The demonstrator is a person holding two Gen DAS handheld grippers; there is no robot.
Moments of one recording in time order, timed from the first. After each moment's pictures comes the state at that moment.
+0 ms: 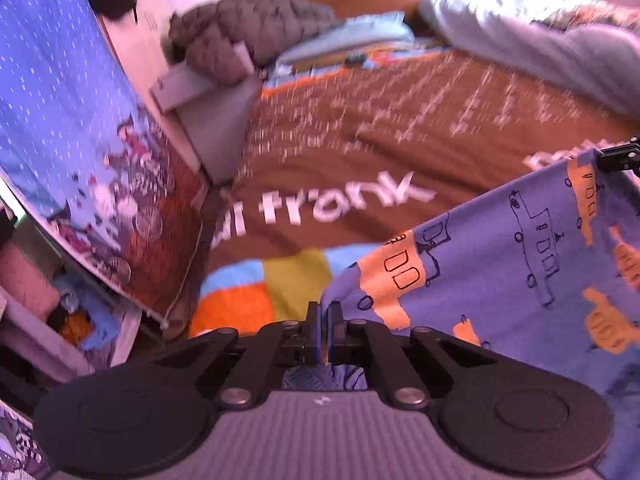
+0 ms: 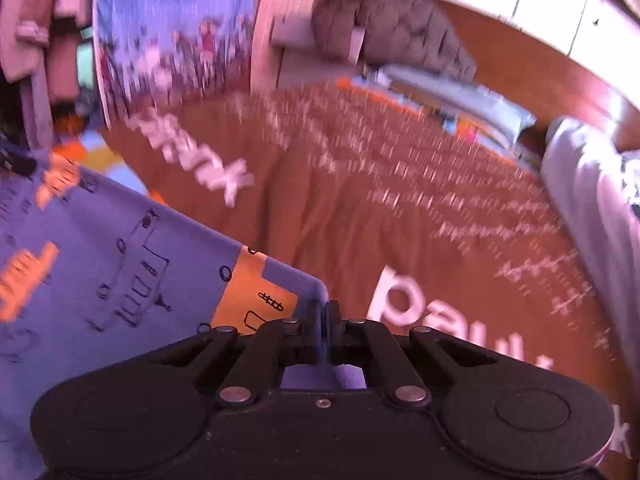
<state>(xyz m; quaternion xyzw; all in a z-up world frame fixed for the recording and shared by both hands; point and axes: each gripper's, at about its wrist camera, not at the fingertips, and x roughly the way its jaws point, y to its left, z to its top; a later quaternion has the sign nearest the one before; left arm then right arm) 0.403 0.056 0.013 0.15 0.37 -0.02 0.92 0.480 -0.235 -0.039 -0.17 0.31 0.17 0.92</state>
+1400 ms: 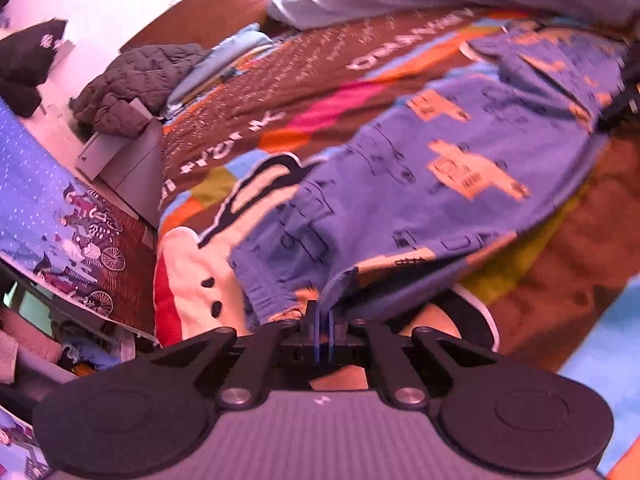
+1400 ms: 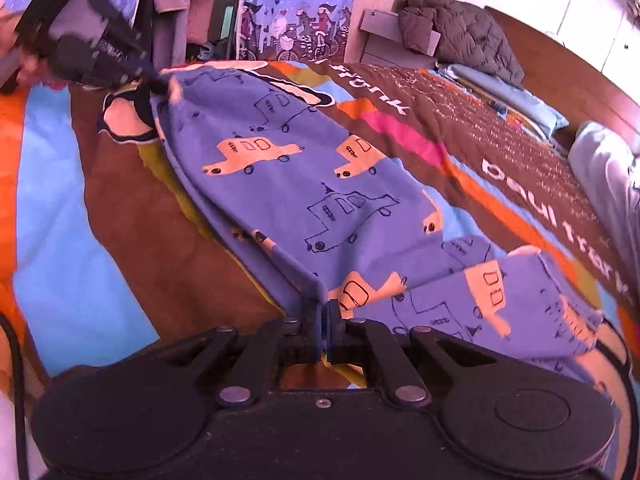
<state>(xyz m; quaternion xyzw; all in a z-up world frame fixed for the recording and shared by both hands) 0.189 0.064 -0.044 0.33 0.36 -0.16 0.86 0.140 -0.202 -0.076 -0.20 0.34 0.23 0.89</state>
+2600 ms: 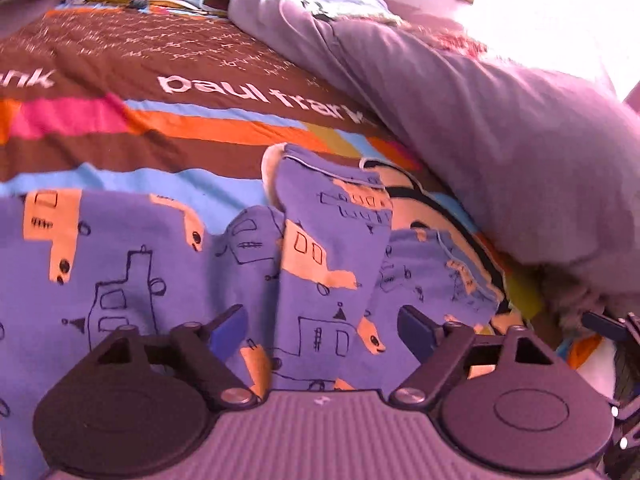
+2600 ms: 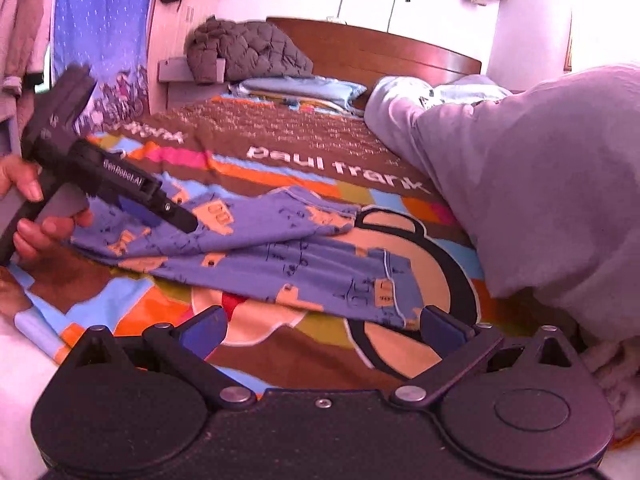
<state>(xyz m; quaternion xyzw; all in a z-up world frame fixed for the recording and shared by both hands) 0.249 -0.149 -0.066 -0.10 0.42 -0.34 0.83 0.030 -0.379 -0.037 -0.07 0.28 -0.02 0.96</state>
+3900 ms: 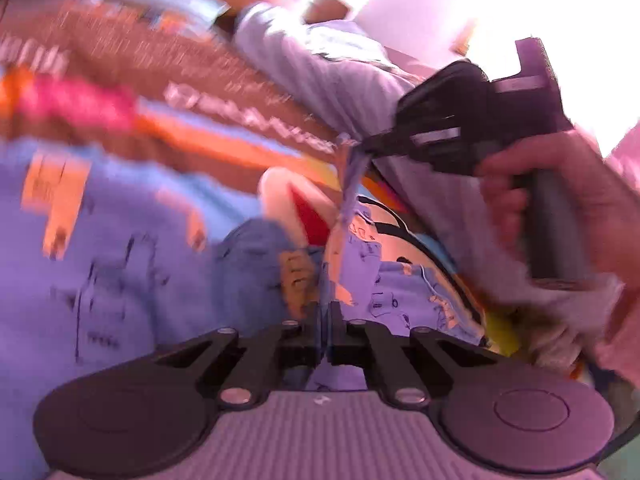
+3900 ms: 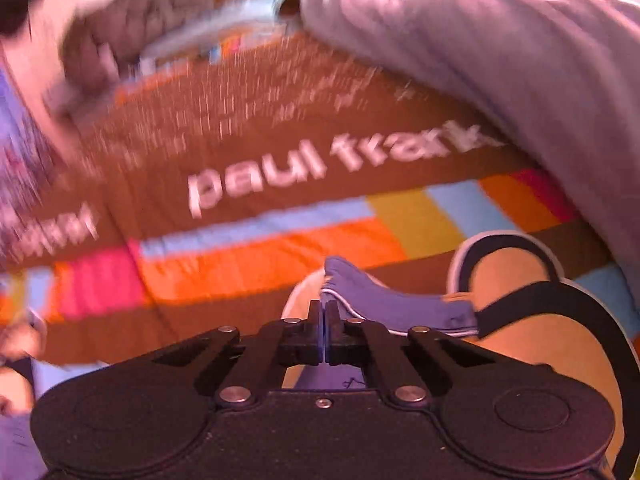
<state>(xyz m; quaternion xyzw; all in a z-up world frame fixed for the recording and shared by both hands) 0.237 -0.150 -0.075 -0.13 0.36 -0.35 0.86 0.349 -0.376 -0.010 0.16 0.40 -0.10 0.90</state>
